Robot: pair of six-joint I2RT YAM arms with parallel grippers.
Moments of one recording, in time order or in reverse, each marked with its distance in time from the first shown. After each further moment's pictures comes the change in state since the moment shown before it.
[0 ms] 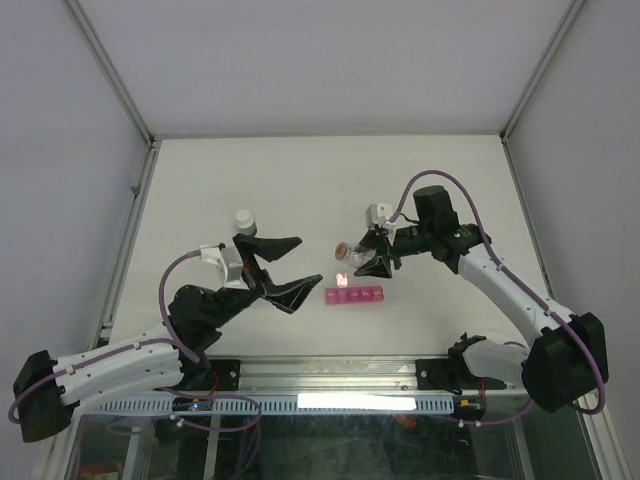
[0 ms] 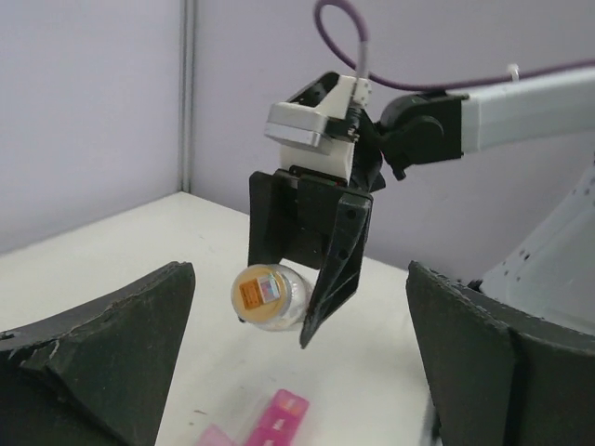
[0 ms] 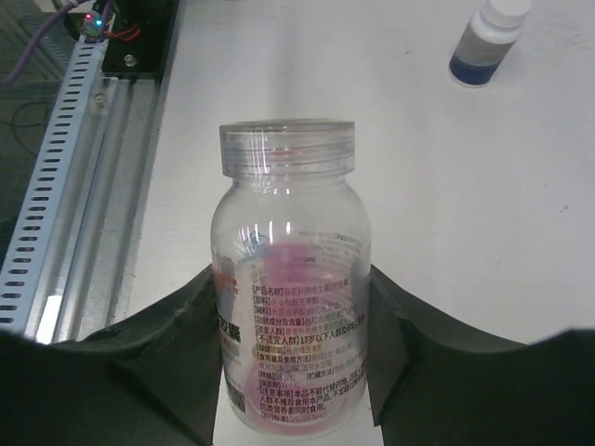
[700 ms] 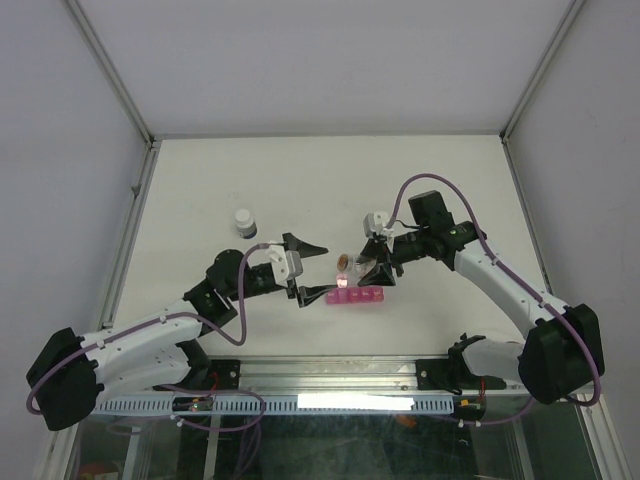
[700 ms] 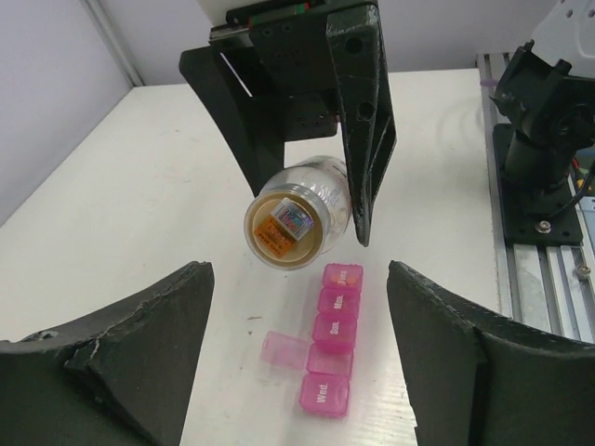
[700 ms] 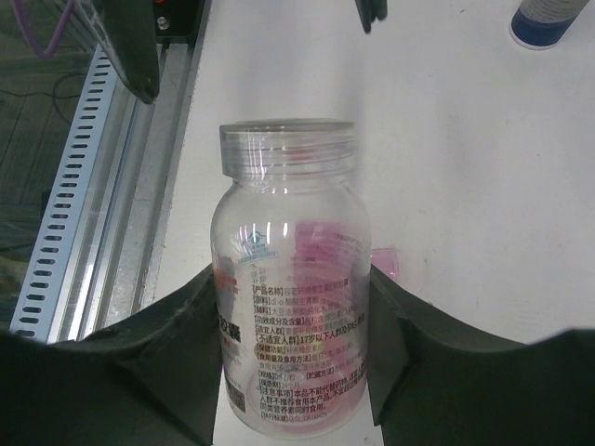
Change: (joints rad) left arm 0.150 0.226 0.122 -0.274 0.461 0.427; right arm -0.001 0.058 0.016 -0.193 -0.034 -0.142
